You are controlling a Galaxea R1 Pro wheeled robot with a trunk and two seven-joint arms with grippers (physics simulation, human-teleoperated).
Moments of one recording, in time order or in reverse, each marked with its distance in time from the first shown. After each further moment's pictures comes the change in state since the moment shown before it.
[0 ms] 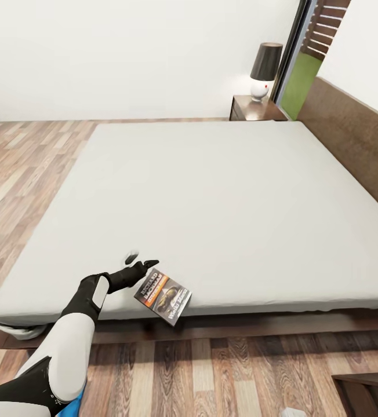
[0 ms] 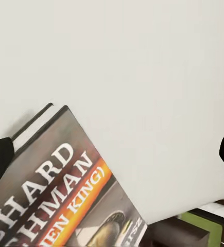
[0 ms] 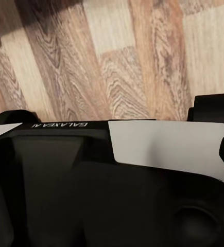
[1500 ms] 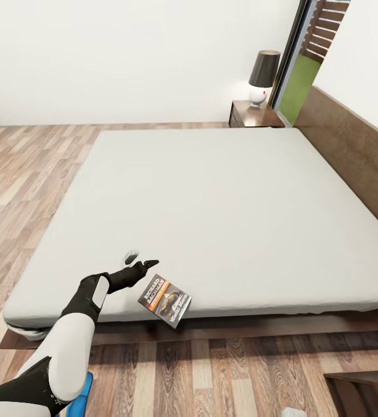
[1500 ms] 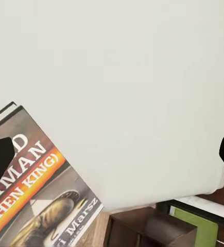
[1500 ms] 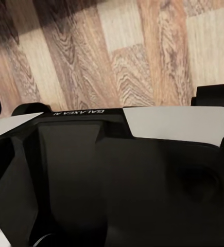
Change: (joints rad) left arm 0.000 0.000 0.000 0.000 0.000 0.000 0.000; right arm 0.000 0.000 0.000 0.000 0.000 0.000 -0.001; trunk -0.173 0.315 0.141
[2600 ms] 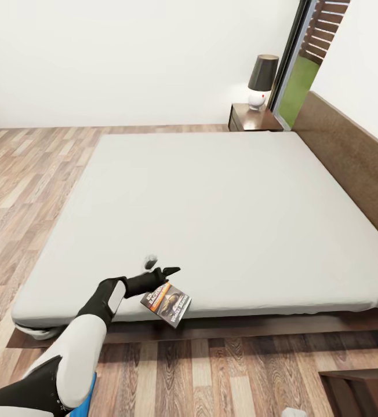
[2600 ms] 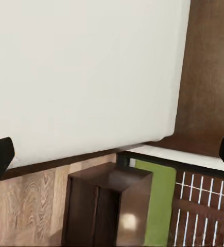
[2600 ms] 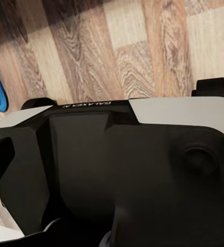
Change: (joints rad) left arm 0.000 -0.039 -0.119 0.098 -0.005 0.003 -0.181; right arm 0.000 -0.002 0.000 0.000 0.000 0.000 0.000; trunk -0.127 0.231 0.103
